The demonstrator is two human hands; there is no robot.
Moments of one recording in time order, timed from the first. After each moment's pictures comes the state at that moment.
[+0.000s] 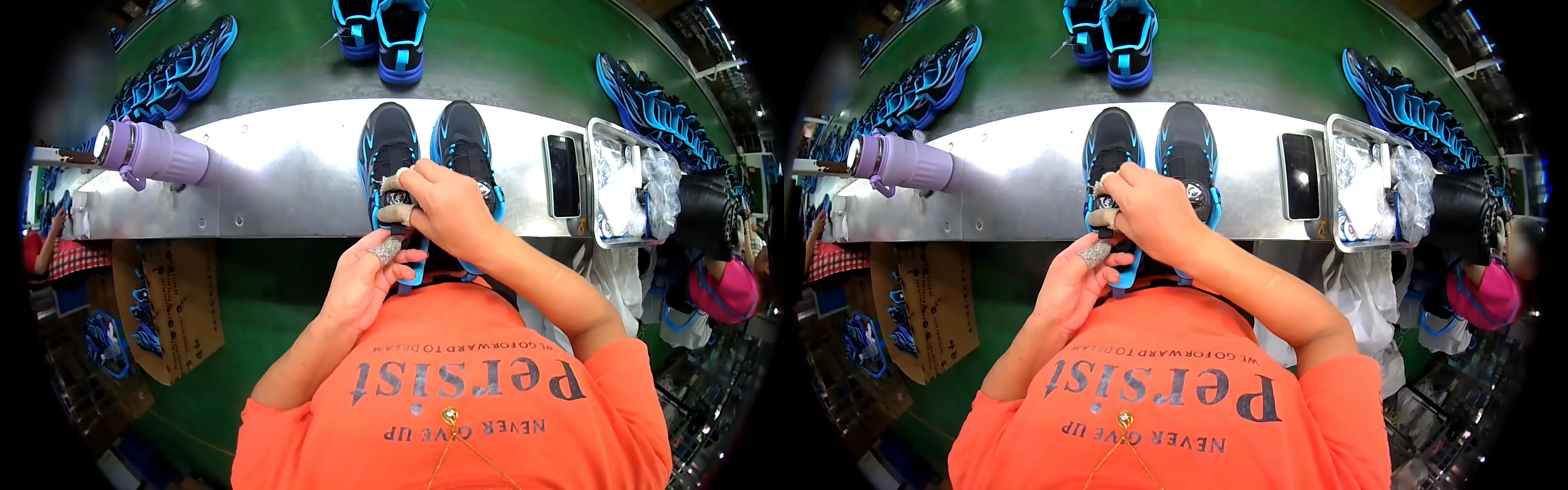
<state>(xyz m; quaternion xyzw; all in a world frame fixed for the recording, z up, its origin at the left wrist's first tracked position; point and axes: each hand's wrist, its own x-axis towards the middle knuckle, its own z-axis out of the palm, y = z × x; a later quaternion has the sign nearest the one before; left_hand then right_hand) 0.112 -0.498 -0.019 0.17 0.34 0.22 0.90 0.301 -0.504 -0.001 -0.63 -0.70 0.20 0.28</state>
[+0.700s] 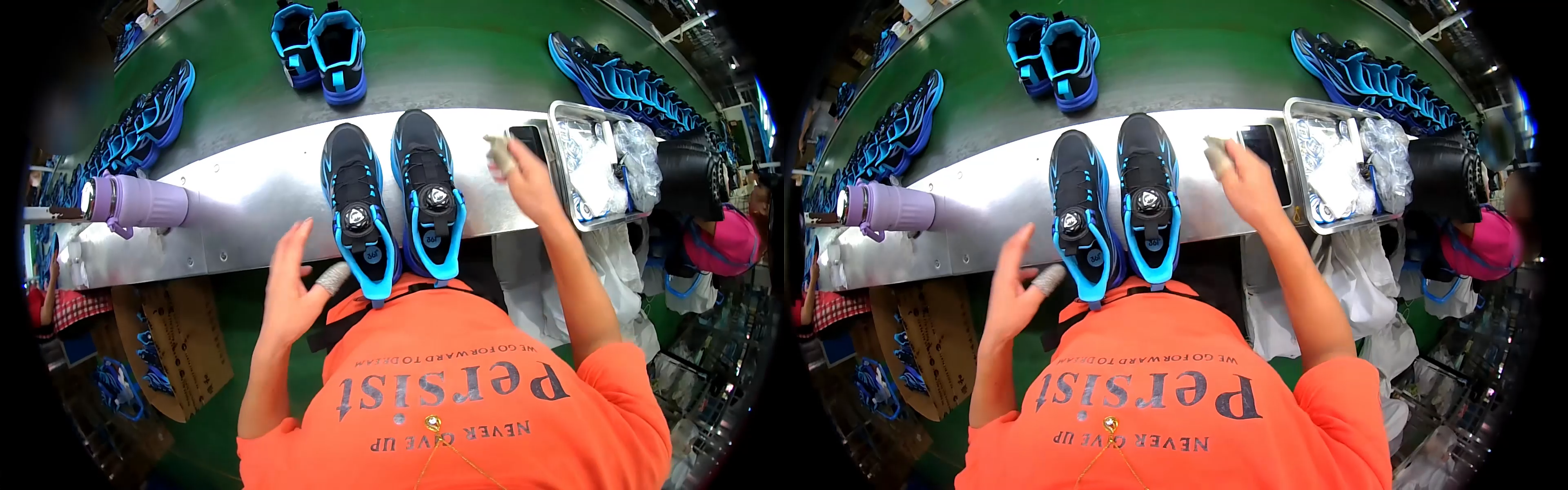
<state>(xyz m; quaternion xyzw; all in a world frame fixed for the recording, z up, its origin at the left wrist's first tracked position) 0.088 -0.465 0.012 0.72 0.41 0.15 0.54 0.448 -0.567 -0.036 -0.78 -0.42 0.27 0.37</state>
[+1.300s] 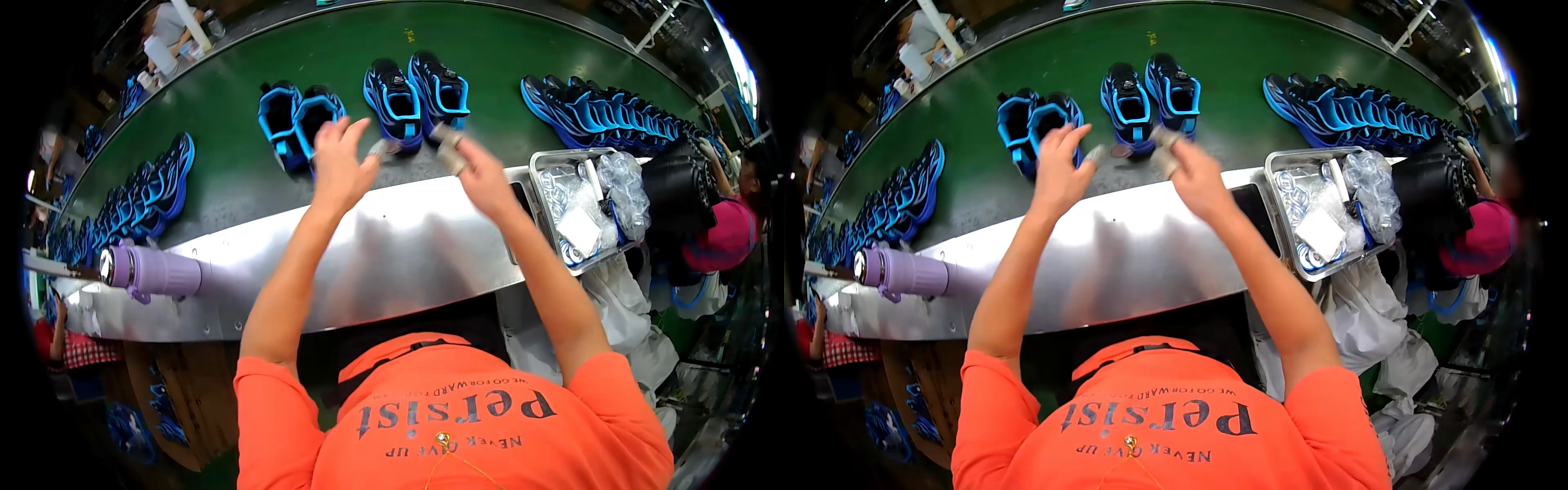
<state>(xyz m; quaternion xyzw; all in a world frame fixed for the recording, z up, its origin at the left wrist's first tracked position) 0.296 -0.293 -0.033 0.88 0.29 0.32 0.20 0.471 -0.467 -0.018 -0.69 -0.51 0.14 0.50</state>
